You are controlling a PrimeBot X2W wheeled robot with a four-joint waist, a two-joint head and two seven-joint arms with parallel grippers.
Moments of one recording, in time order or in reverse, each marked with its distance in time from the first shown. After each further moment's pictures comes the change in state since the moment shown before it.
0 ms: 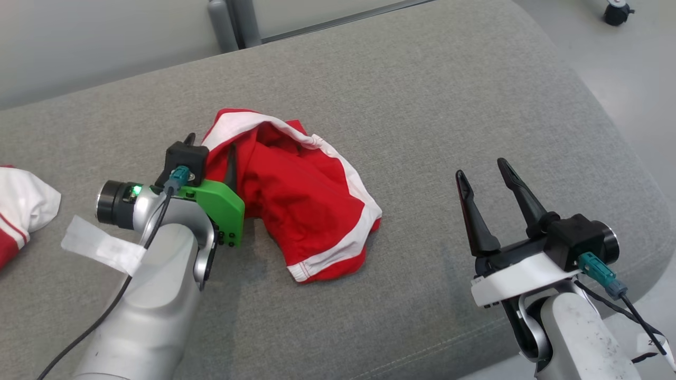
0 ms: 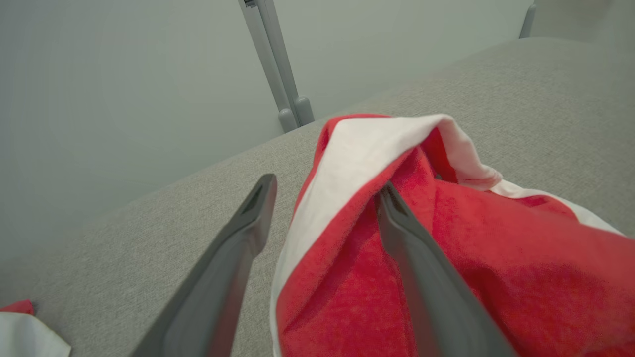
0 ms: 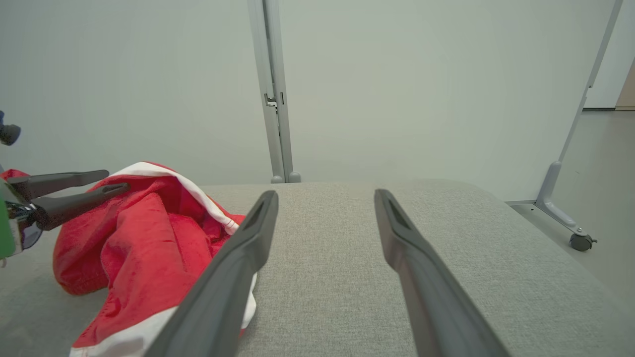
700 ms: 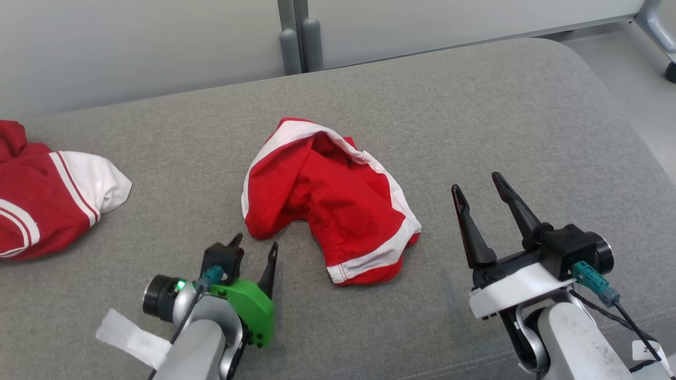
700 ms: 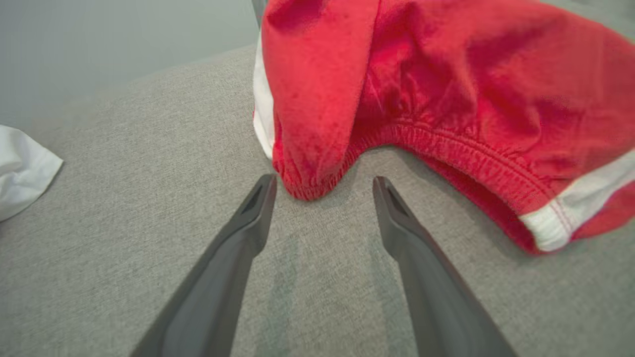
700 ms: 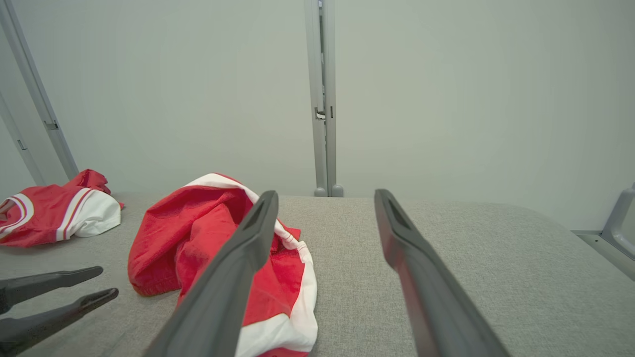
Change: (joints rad) left arm 0.281 -0.006 -0.083 -0.095 -0.078 -0.061 -0.041; right arm 0.024 -0.003 0.007 0.020 0.000 0.010 0.000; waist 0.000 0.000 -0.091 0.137
